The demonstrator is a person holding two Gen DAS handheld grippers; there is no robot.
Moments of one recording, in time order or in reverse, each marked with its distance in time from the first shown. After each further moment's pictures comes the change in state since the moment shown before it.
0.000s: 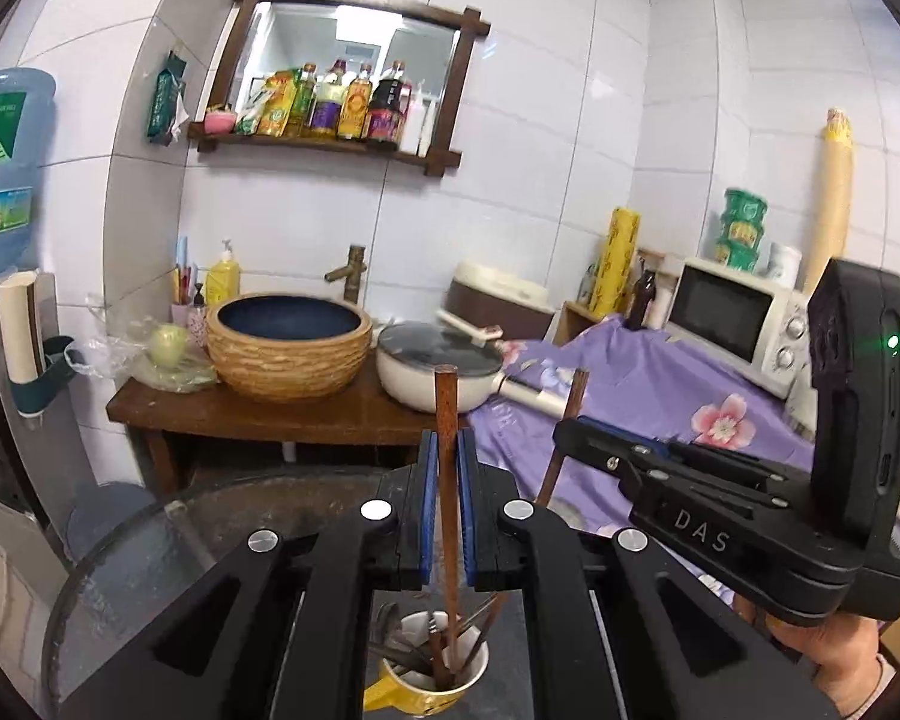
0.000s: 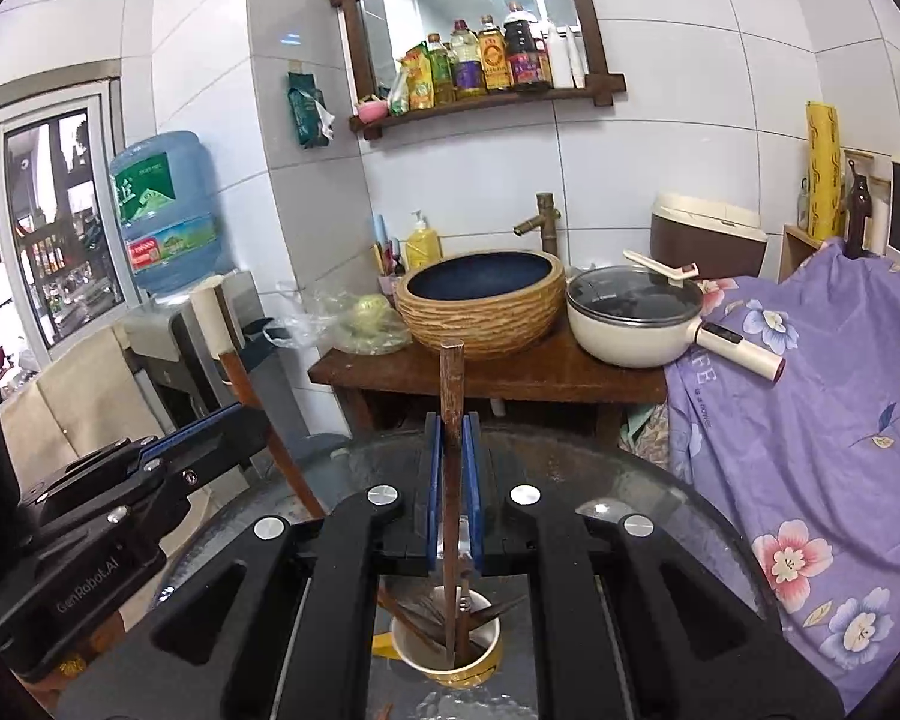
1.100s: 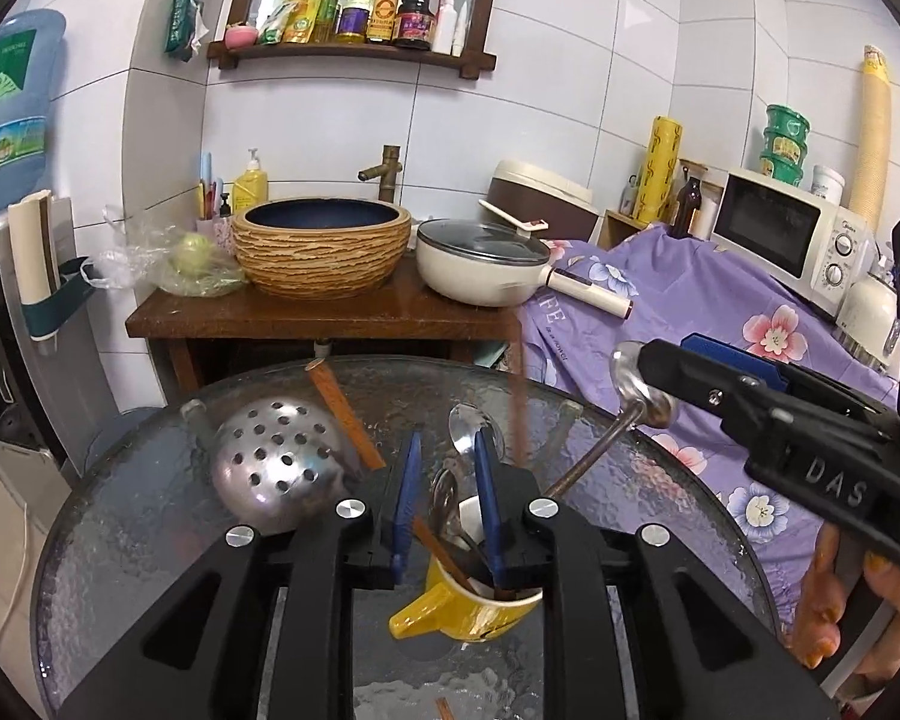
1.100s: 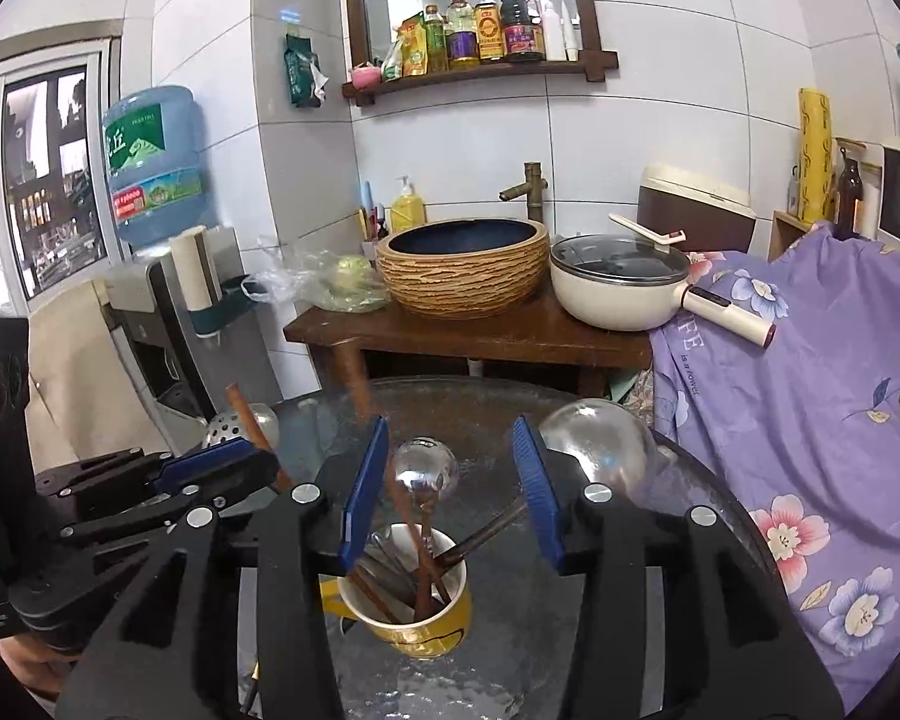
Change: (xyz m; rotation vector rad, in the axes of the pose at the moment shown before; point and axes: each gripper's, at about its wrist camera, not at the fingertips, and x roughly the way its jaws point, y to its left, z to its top) left arm 0.031 0.029 -0.081 0.002 0.162 0.074; right arm 0.016 -0.012 -0.070 -0.037 0.013 -0.034
